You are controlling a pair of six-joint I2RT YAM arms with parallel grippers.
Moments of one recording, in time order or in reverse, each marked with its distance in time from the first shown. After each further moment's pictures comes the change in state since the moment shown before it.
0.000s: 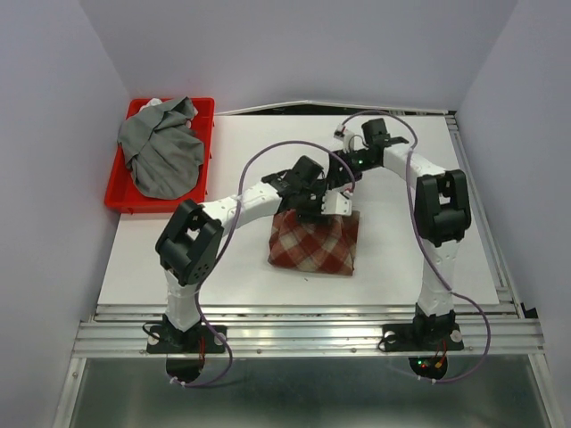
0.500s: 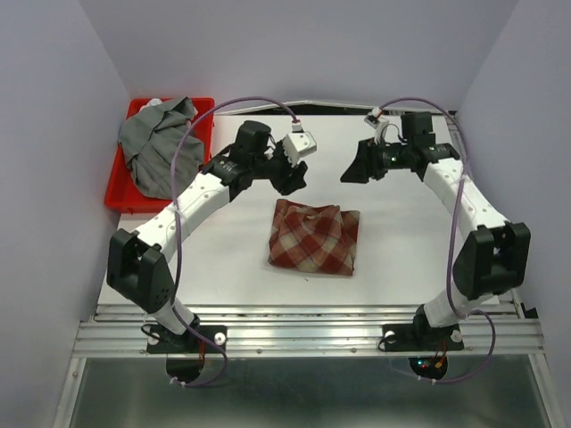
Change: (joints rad) left arm 0.190 -0.331 0.027 -0.008 0.259 -0.608; right arm -0.104 -0.493 -0.207 0.016 -0.081 0.142
